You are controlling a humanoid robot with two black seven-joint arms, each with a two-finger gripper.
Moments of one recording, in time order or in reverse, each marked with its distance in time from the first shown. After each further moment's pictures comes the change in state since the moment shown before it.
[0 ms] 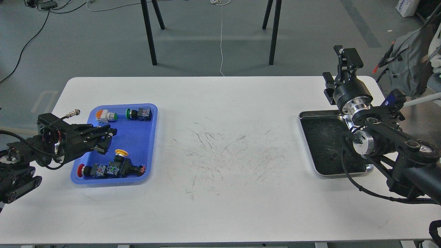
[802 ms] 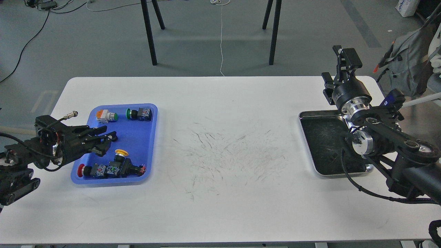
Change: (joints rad) left arm 0.011 0.010 0.000 -0.005 -0.033 0.001 0.000; right arm 0.002 0.002 -0.003 0.002 -0.001 0.001 0.000
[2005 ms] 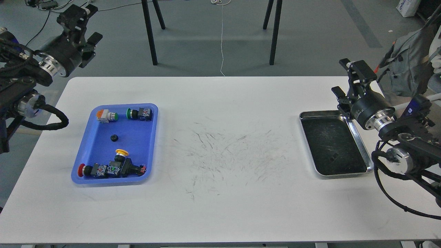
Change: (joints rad) left arm -0.190 -0.069 -0.573 -0.037 -1.053 -0.652 0.000; right arm -0.051 -0.356 -0.168 0.340 -0.009 0.065 -0.026
